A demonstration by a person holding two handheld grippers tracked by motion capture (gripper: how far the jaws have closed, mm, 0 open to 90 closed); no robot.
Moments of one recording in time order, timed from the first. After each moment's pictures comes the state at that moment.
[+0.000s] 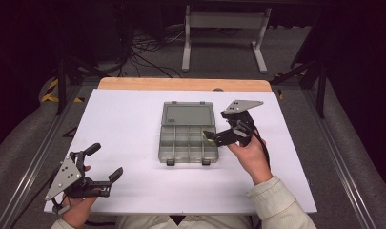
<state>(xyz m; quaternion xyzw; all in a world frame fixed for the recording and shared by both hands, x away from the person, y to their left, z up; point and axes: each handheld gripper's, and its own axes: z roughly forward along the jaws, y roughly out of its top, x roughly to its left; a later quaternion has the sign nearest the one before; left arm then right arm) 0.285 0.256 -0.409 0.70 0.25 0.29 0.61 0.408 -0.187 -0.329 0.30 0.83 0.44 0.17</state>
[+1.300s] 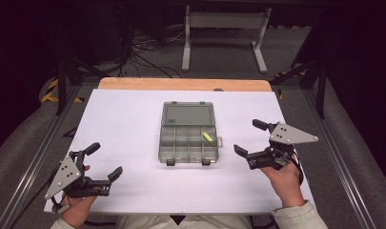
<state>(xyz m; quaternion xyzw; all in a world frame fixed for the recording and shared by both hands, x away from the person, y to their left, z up) 0.287 0.257 -0.409 0.69 0.26 0.29 0.60 0.336 -0.266 -0.335 0.25 0.76 0.55 0.26</state>
